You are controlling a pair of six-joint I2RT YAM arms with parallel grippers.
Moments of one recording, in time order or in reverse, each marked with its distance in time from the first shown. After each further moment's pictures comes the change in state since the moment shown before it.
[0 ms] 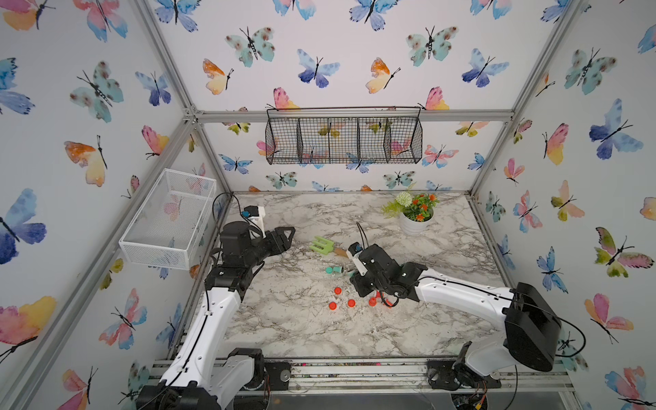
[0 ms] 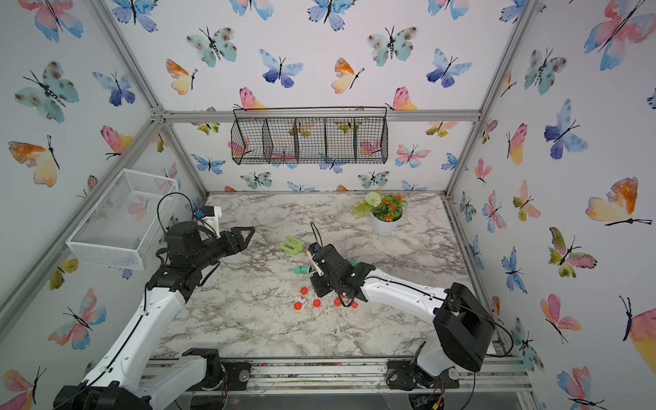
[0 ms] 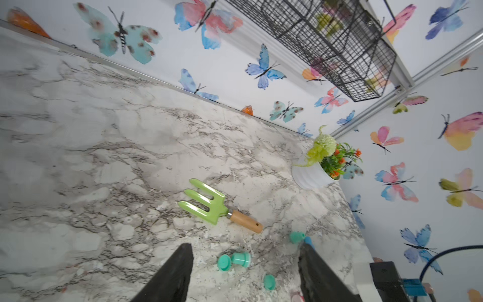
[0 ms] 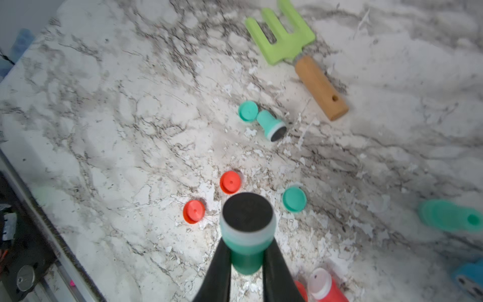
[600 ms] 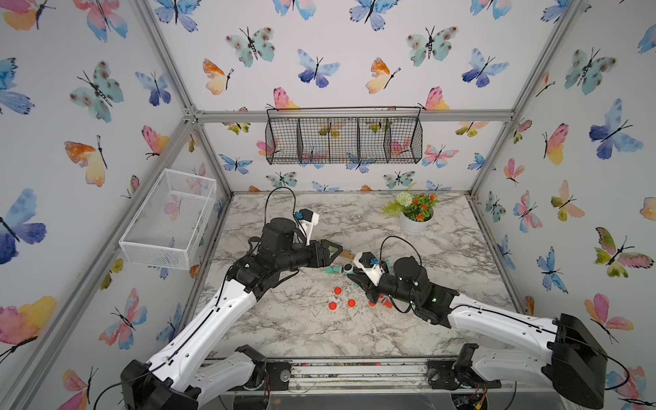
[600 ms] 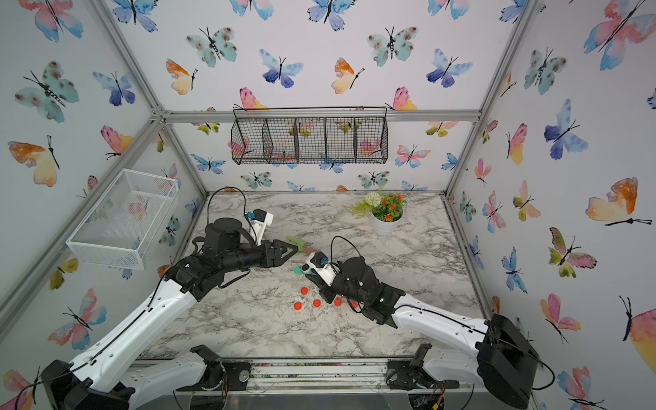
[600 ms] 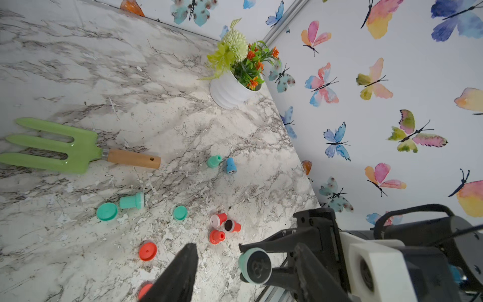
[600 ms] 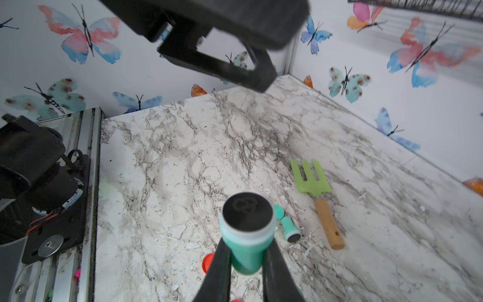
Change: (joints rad) left arm -0.443 0.073 0.186 -0.223 -0.011 -0.086; right arm 0.000 -0.300 -0.324 0.546 -0.177 -0.401
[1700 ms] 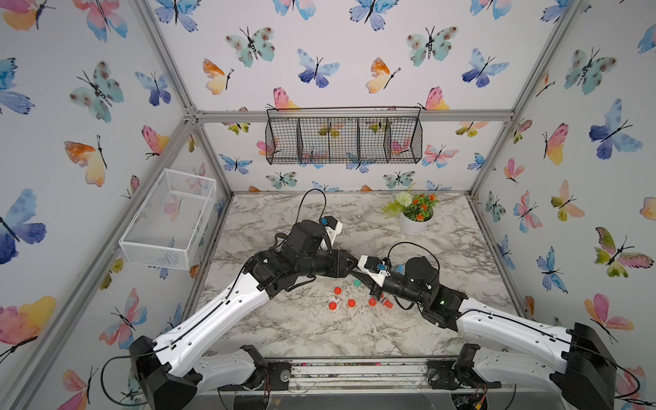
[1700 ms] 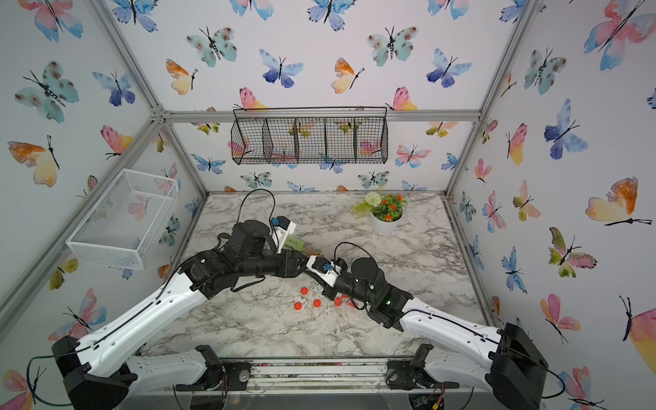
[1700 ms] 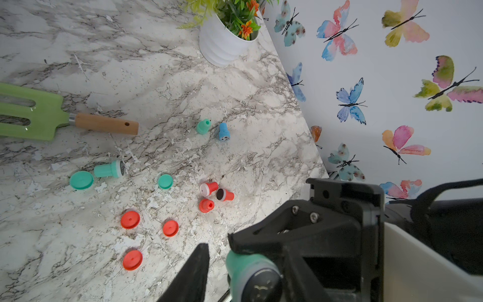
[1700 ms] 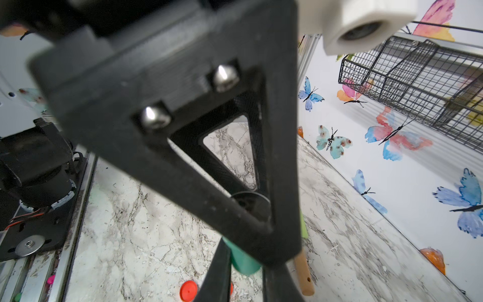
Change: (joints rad) left arm -0.230 0.098 0.151 -0.198 -0.159 -0.022; right arm 0.000 -0.051 0.019 0.048 -0.026 -0.137
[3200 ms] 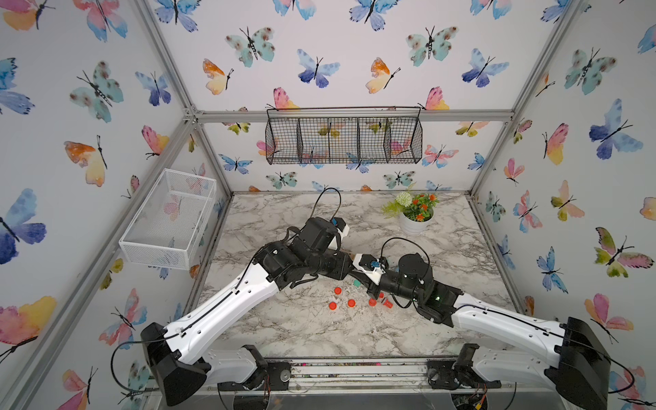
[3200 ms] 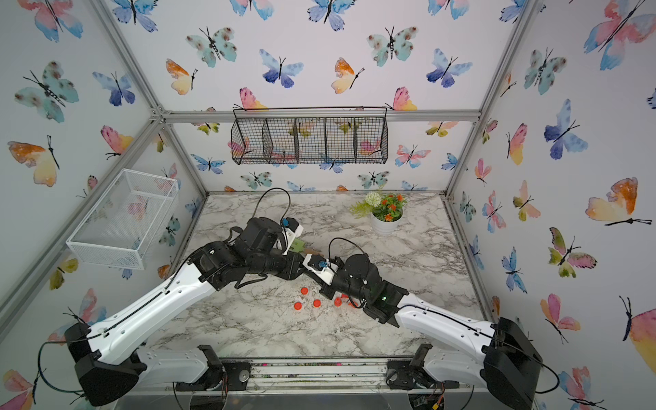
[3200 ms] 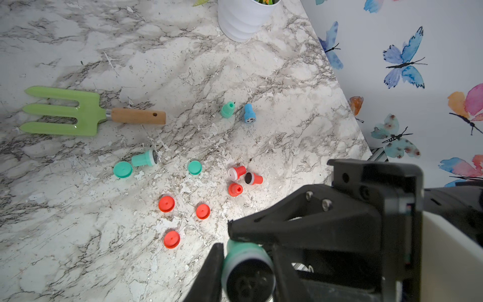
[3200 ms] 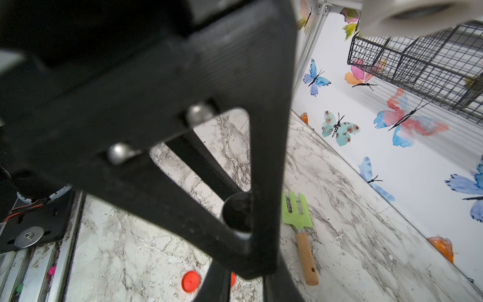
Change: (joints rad) left arm -0.039 0.092 0.130 -0.187 -0.098 0.128; right arm 0.000 0.050 0.039 -0.058 0.000 -0.001
